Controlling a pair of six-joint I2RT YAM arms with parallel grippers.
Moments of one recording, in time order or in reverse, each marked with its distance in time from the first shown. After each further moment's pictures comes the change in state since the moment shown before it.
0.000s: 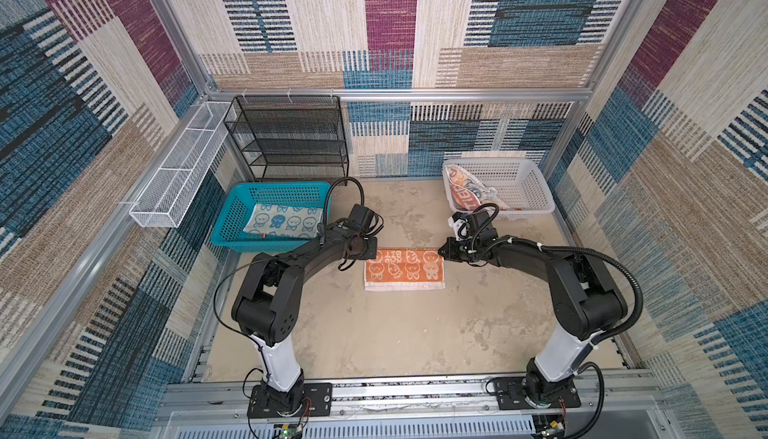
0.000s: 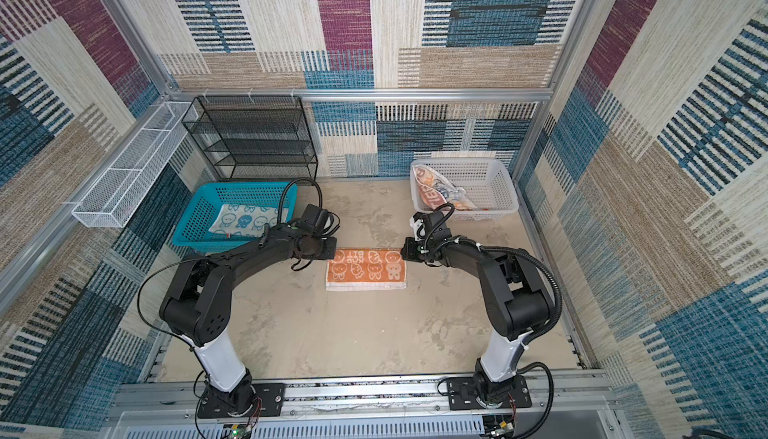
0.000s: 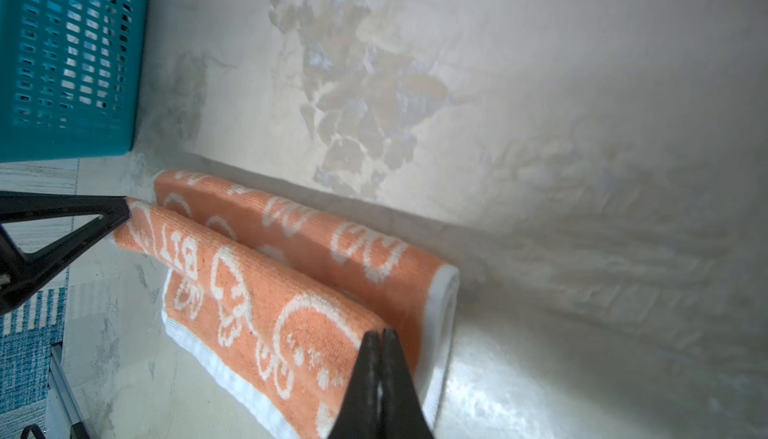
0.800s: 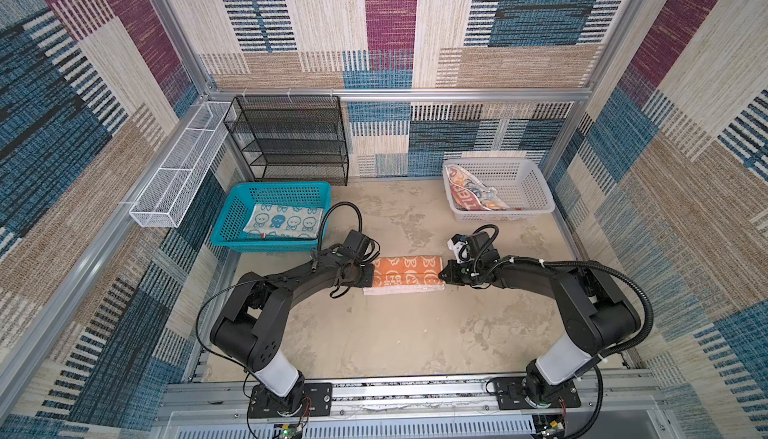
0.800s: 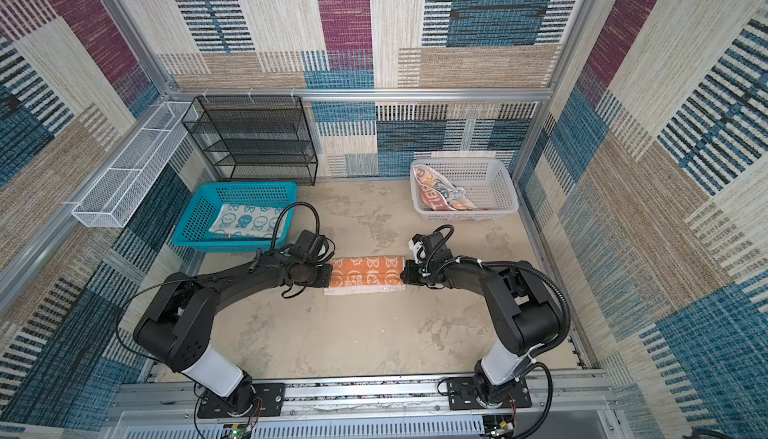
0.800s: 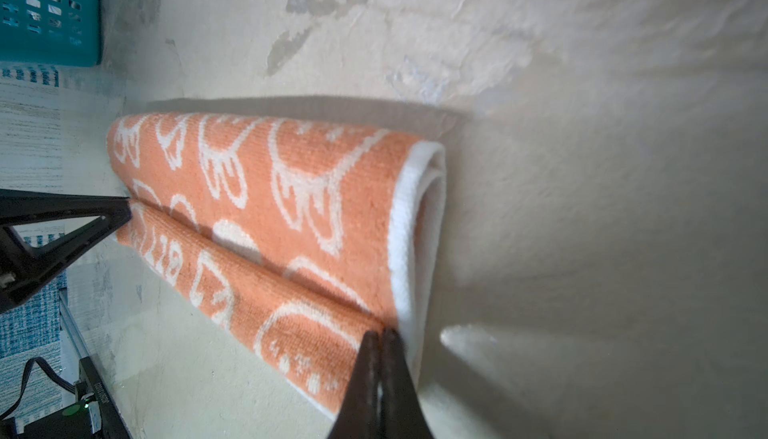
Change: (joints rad) left arm -0.044 -0.156 -0.320 0.086 0.062 -0.027; right arm 0.050 -0.083 -0.234 0.062 -0.020 0.042
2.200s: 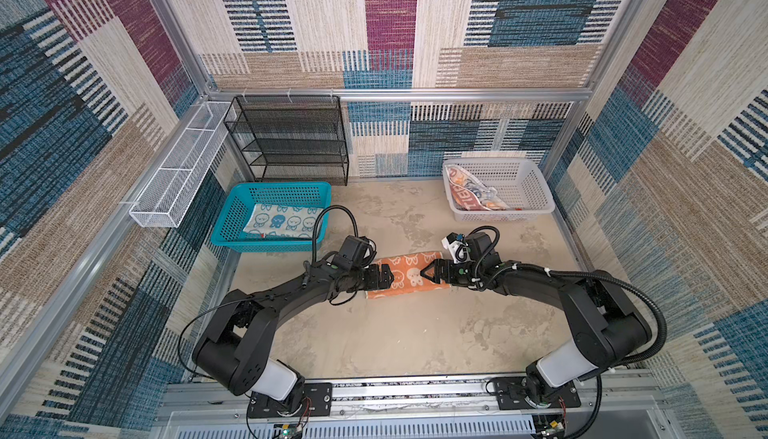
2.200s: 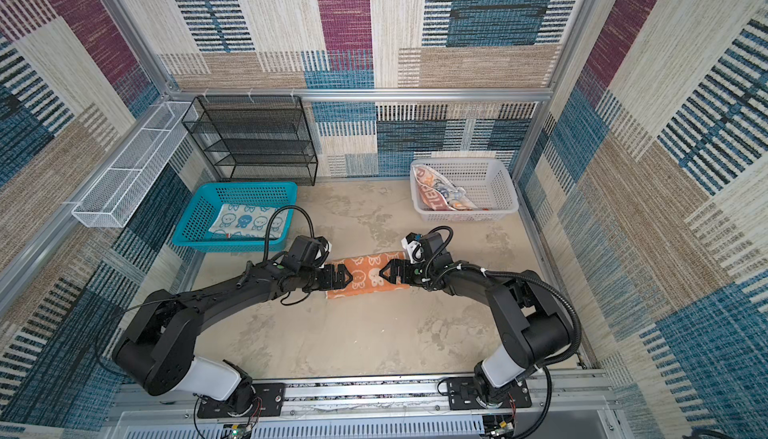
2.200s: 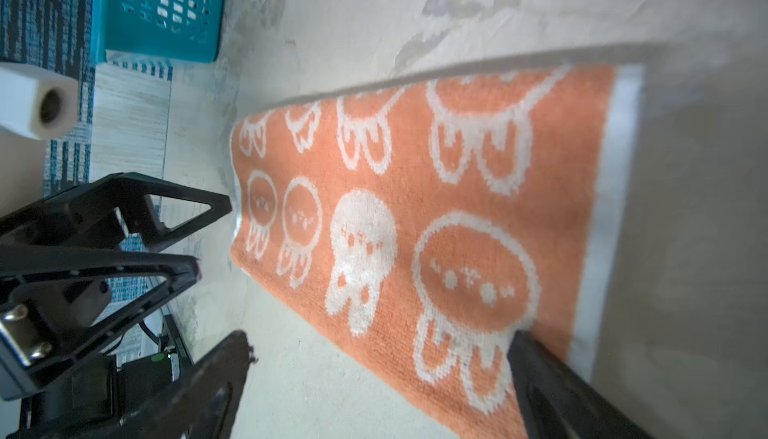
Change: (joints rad) left arm -0.036 -0.160 -0.072 0.115 0.199 -0.194; right arm 0.043 -0.112 -0.022 0.061 -0.105 0.056
